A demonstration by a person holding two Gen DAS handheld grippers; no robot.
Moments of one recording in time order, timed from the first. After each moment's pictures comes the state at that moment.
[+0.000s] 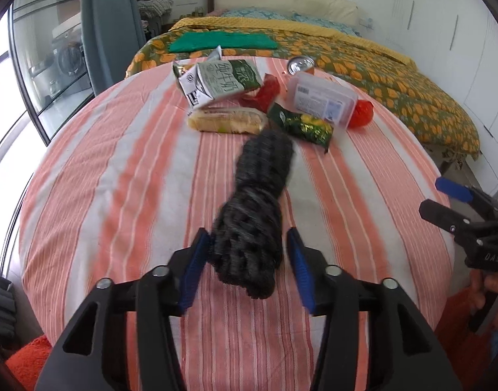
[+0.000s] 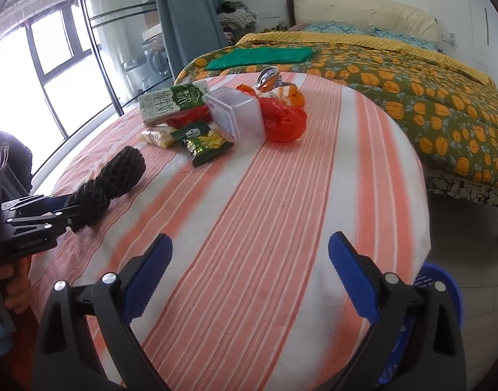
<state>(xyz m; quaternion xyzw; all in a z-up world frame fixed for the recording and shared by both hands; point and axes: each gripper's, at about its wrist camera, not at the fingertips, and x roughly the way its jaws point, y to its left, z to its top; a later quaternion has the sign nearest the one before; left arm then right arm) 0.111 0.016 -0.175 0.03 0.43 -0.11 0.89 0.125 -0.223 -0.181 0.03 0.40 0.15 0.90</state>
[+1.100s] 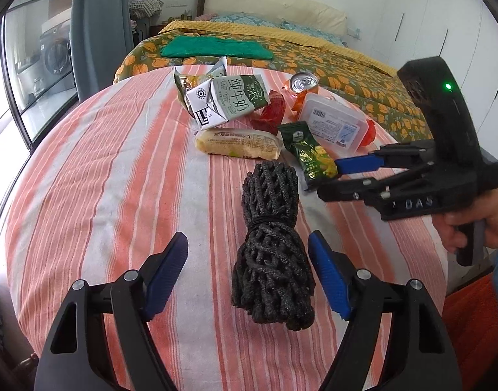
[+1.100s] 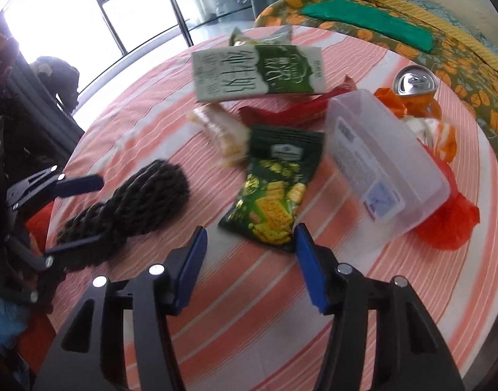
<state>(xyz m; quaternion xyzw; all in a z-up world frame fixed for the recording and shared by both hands) 0.146 0.048 -0.172 -0.01 0.42 -0.16 0.89 0.237 -0.126 -0.178 -0.08 0.51 0.31 0.80</state>
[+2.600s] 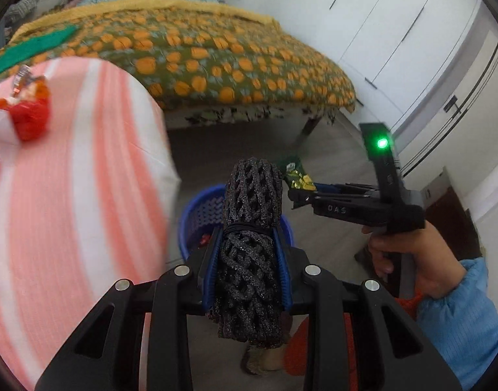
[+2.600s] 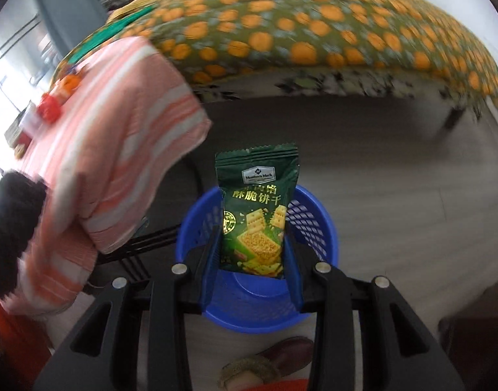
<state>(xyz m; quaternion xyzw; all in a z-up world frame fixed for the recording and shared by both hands) 0.085 -0.294 -0.176 0.01 0.47 -0.39 0.79 0.093 -0.530 -0.236 0.12 0.53 -0.02 0.84</state>
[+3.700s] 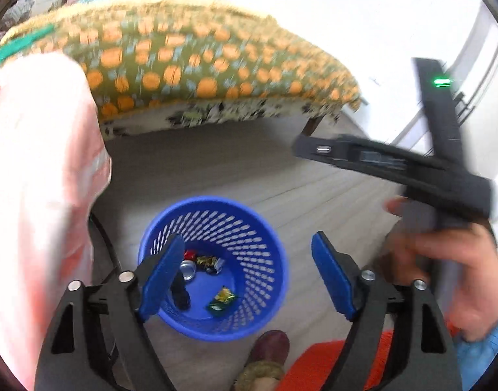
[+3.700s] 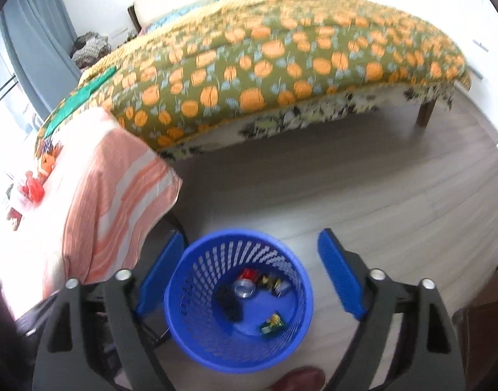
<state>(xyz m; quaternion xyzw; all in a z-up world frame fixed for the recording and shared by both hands) 0.087 -0.369 -0.215 0.01 0.44 -0.39 0.81 0.098 -0.572 -0.202 0.17 0.44 -0.10 0.88</state>
